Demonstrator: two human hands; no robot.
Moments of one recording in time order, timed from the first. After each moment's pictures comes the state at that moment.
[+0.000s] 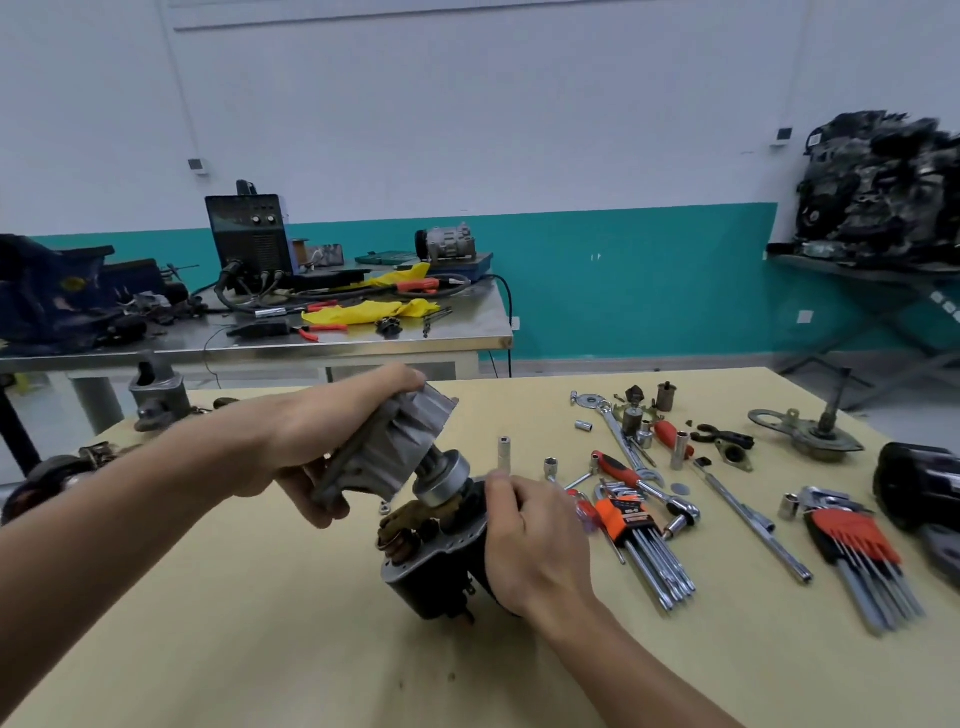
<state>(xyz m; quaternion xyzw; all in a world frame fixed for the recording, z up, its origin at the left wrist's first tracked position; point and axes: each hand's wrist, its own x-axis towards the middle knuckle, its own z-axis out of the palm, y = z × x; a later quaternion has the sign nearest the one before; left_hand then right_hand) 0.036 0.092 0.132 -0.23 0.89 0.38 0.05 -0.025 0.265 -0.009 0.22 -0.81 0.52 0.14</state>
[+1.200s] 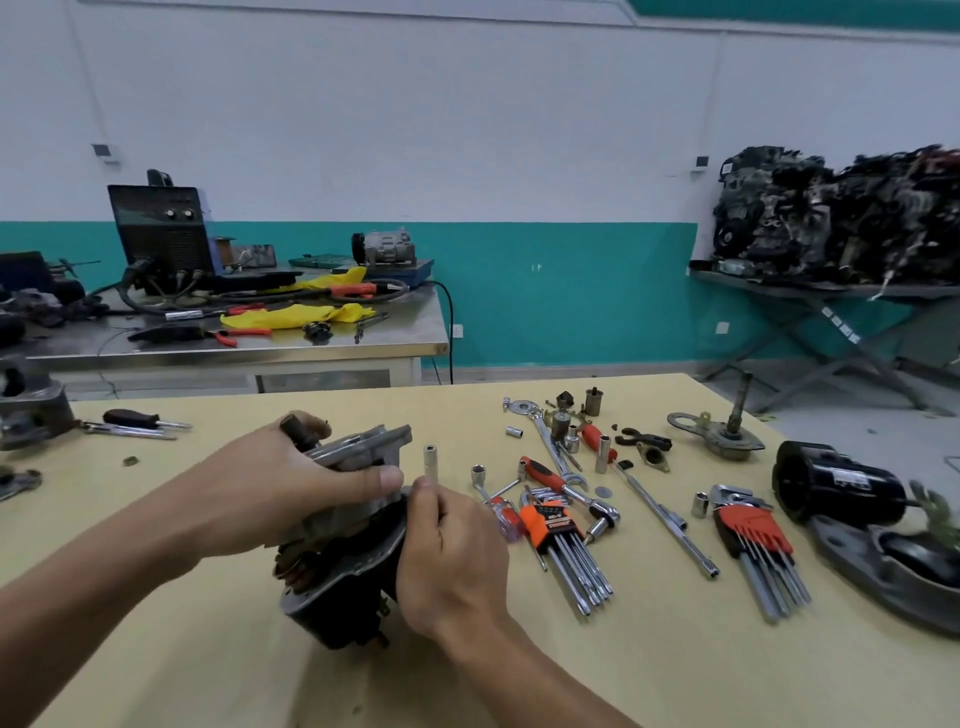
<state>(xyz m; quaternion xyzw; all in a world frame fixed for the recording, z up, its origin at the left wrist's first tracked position) 0.029 0.111 0.087 -0.10 0.92 0.37 -0.04 -0.024 0.266 -0.011 0.21 -0.81 0.52 0.15</state>
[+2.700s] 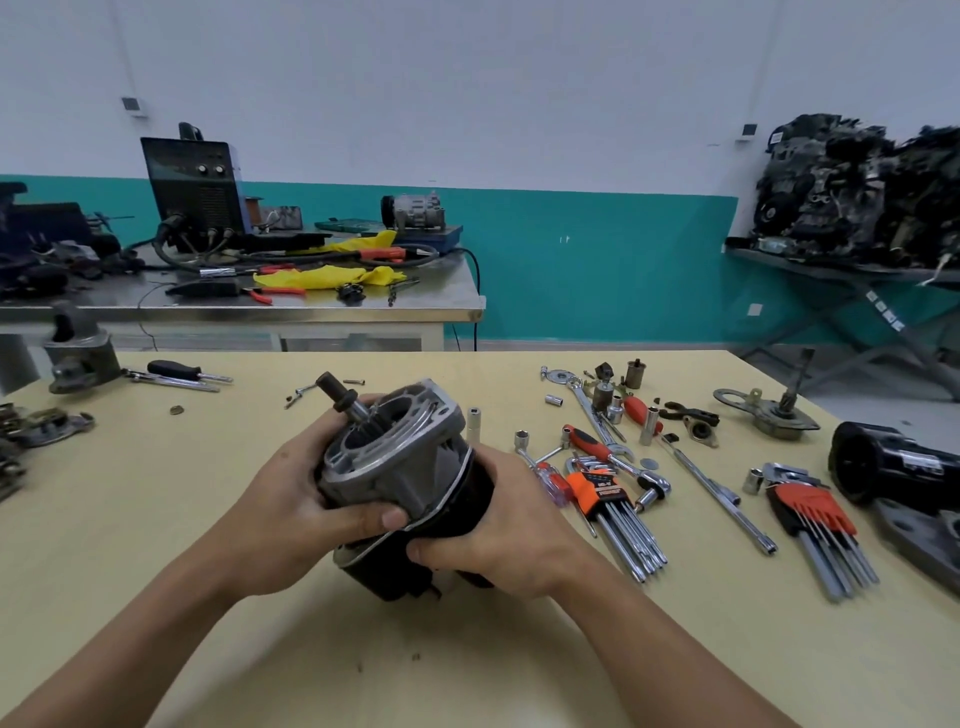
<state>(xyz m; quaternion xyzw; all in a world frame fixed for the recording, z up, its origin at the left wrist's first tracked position) 0.042 0.085 0.010 0.16 0.78 0.58 -0.17 -0.043 0.287 -0.005 0.39 -0.75 0.53 -0.05</state>
